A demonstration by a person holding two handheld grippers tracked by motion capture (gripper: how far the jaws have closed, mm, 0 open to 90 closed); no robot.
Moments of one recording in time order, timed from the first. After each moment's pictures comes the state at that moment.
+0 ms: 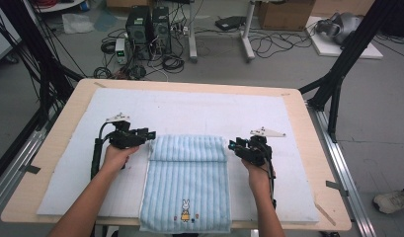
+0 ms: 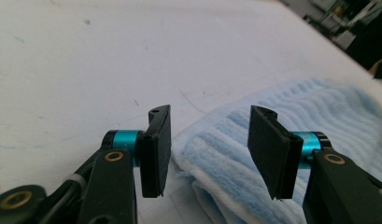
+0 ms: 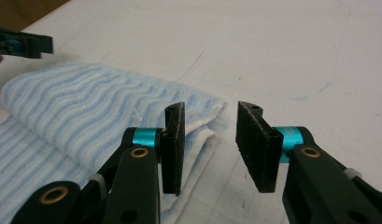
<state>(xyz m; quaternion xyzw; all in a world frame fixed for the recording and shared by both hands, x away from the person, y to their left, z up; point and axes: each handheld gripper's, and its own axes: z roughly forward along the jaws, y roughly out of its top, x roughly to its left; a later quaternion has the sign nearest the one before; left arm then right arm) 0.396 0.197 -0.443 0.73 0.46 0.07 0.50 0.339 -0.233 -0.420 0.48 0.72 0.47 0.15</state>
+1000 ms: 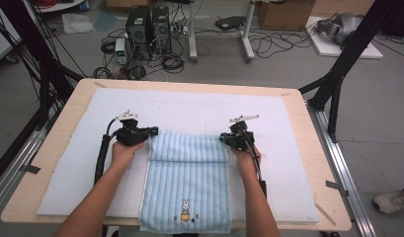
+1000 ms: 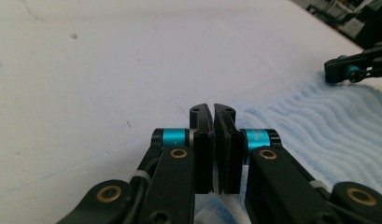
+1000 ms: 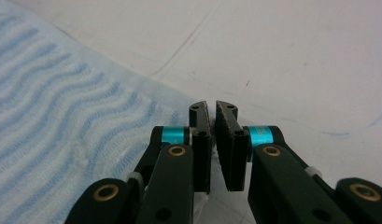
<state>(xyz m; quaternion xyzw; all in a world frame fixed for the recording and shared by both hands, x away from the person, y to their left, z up) 0.402 0.189 -0.439 0.73 0.43 0.09 0.52 0.402 -0.197 -0.436 0.47 0.79 0.38 0.13</state>
